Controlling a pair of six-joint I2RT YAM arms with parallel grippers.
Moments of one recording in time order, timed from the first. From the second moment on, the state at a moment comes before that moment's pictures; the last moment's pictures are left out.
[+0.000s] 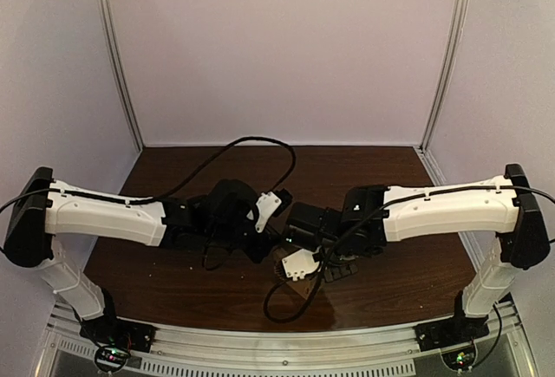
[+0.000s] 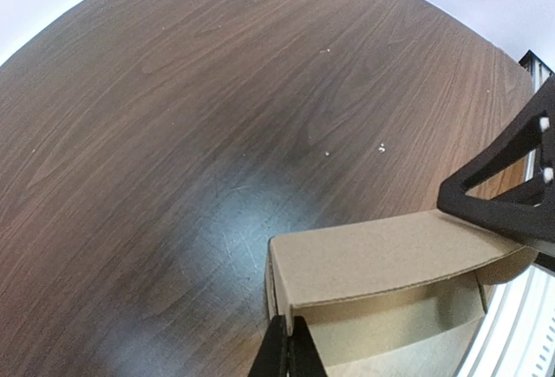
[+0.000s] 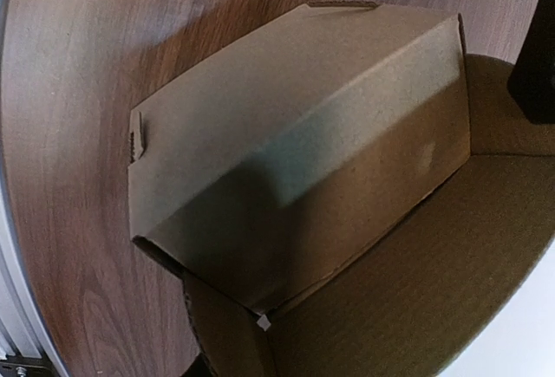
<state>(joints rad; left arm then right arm) -1.11 1.57 0.98 -0.10 -0.05 -0.32 1.24 1.70 1.36 -1.01 0.27 -0.64</state>
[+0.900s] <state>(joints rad) -1.11 1.56 0.89 -0.02 -0.04 -0.30 1.29 1.56 1.30 -1.04 0.39 -0.76</state>
